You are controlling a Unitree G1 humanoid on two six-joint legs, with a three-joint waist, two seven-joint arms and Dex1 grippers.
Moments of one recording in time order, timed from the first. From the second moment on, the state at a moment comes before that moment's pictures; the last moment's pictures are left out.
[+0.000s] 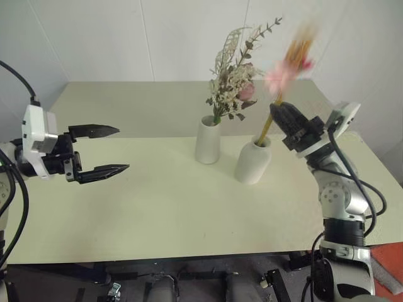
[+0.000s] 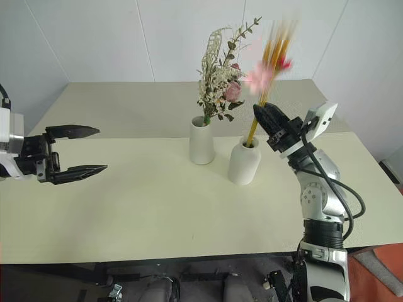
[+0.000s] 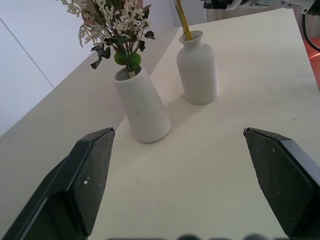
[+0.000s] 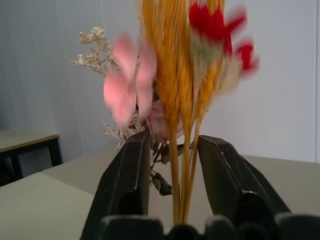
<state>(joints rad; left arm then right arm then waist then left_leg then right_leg) -0.37 1.01 0.37 -0.09 -0.64 0.31 -1.32 -0.56 -0.38 -0.29 0.06 0.62 0.20 0.75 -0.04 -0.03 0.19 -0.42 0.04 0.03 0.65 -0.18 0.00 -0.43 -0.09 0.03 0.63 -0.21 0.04</state>
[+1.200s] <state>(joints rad) -0.21 1.03 0.56 -0.10 -0.64 0.31 -1.31 -0.34 -1.16 -0.44 0.37 0.54 0.13 1.45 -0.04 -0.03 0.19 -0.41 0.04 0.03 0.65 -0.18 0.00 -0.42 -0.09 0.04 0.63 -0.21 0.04</state>
